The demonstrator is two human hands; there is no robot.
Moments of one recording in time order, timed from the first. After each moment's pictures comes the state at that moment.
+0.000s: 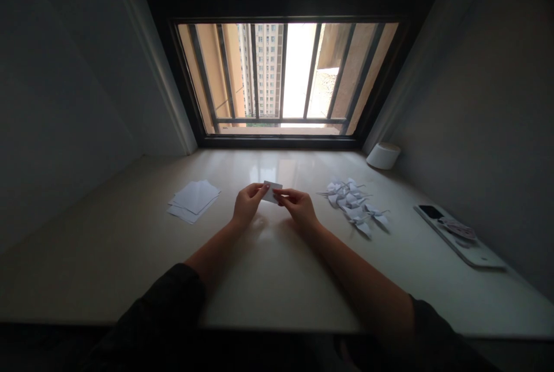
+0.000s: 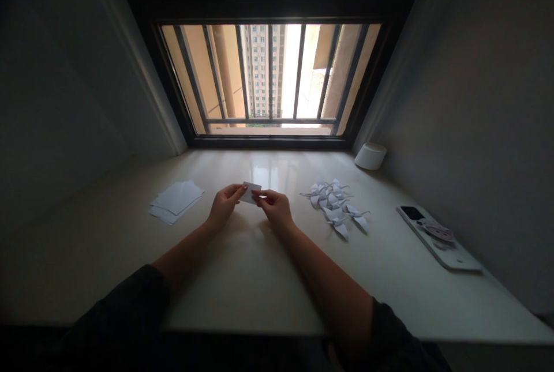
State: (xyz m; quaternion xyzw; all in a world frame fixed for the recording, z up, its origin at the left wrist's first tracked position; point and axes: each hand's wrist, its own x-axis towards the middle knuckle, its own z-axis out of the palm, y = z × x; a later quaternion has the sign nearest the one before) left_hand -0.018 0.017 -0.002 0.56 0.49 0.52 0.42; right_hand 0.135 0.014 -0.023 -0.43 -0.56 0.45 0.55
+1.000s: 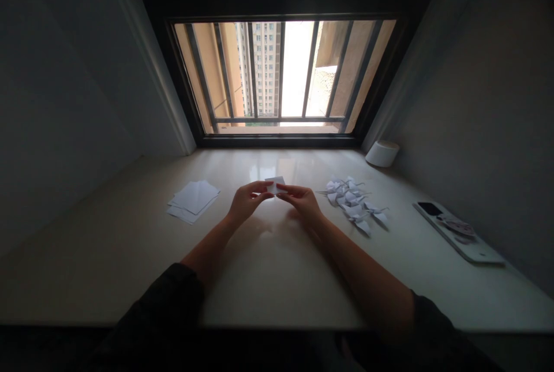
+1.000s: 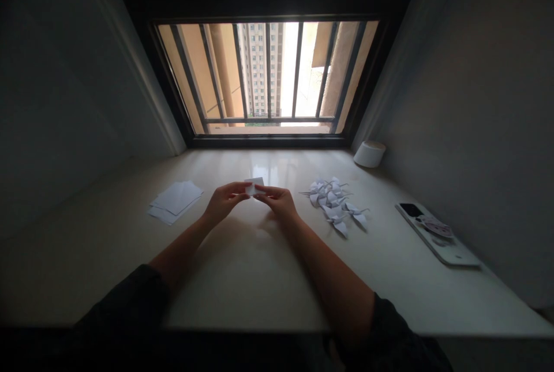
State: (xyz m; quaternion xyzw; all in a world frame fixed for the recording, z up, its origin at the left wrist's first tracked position) left_hand -0.029 0.023 0.006 0.70 0.41 0.47 0.36; right_hand 0.150 0.022 -0.019 -0.36 -0.53 0.53 0.55
